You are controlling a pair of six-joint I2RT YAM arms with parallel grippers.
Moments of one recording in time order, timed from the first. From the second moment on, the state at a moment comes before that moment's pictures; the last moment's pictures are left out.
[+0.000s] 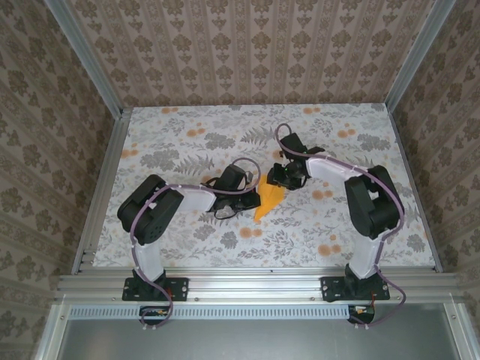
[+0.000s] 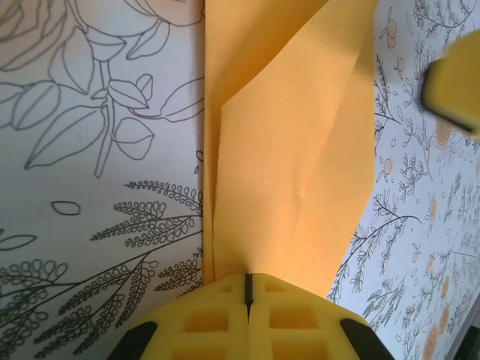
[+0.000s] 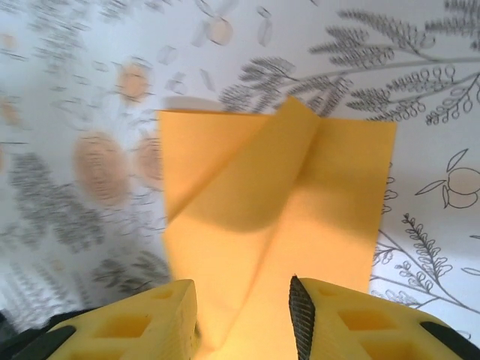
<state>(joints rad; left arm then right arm) -0.77 1.87 0.89 0.12 0.40 -0.82 0.40 1.83 1.21 -0.54 -0.26 0.61</state>
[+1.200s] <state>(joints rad) -0.77 1.88 0.93 0.06 0.41 -0.79 0.42 1.92 1.14 -0.41 -0.46 0.60</state>
